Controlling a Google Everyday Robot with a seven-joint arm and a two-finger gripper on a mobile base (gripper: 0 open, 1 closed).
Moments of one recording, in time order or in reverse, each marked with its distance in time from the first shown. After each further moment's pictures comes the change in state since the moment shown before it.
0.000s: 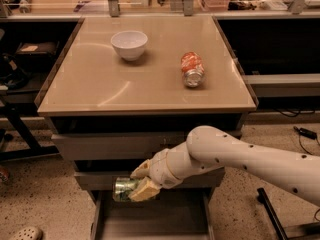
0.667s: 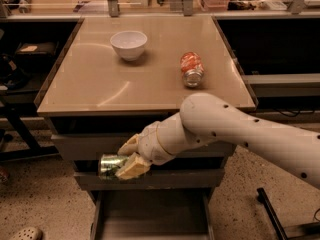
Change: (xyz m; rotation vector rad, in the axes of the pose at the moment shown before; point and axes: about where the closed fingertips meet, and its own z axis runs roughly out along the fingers) arm -0.085 -0.016 -0.047 0.042 -0.015 -0.083
